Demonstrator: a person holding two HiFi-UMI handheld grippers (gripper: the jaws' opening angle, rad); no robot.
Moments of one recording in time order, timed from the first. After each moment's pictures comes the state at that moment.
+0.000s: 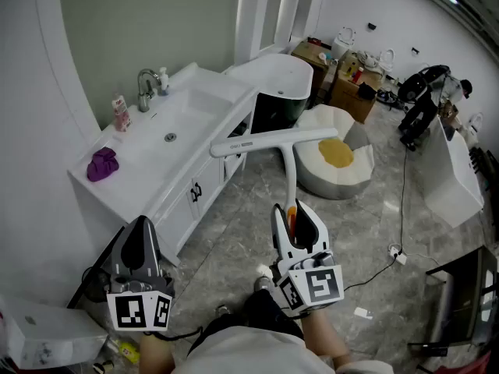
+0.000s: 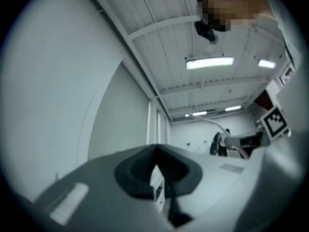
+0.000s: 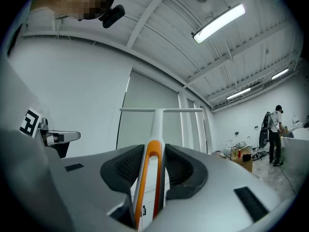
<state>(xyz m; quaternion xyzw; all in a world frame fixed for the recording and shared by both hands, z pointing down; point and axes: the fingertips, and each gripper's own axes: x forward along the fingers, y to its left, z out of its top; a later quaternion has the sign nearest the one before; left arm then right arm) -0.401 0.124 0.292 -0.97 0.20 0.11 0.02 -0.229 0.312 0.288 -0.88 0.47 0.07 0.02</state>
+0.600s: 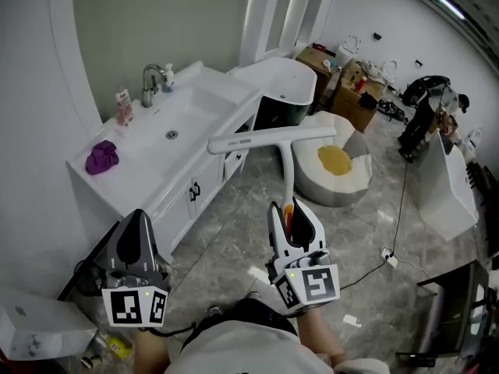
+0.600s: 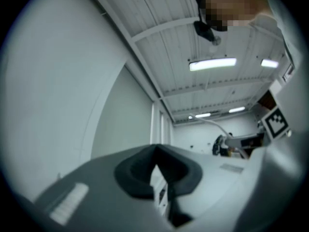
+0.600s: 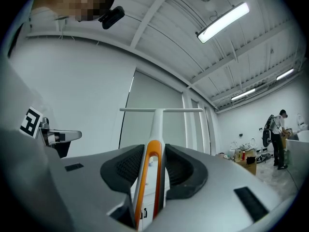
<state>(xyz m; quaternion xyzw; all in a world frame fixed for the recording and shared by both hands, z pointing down) -0.407 0.108 0.286 -0.97 0.22 0.12 0.02 -0.231 0.290 0.284 -0.87 0.49 0.07 0.02</state>
